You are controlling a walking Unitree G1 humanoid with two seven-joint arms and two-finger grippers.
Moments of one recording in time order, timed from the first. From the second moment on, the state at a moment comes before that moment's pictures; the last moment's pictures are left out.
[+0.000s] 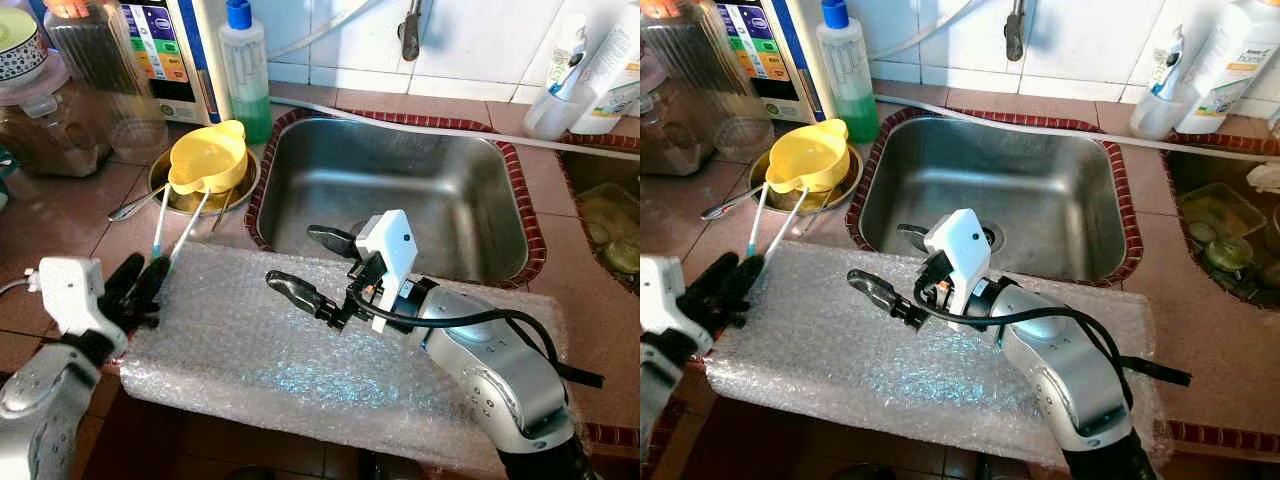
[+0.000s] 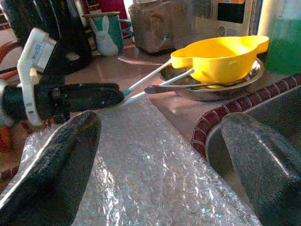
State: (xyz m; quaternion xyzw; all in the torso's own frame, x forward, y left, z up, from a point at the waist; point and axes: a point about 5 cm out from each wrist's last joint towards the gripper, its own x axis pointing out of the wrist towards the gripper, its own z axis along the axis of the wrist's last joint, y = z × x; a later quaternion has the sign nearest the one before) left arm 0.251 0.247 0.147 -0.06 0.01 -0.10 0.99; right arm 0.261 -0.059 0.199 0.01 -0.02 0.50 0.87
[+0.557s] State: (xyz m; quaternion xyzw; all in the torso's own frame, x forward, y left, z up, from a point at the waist) left arm 0.264 0.241 0.143 -0.08 0.01 -0.11 0.99; right arm 0.260 -0.059 0.197 0.00 -0.02 0.50 0.87
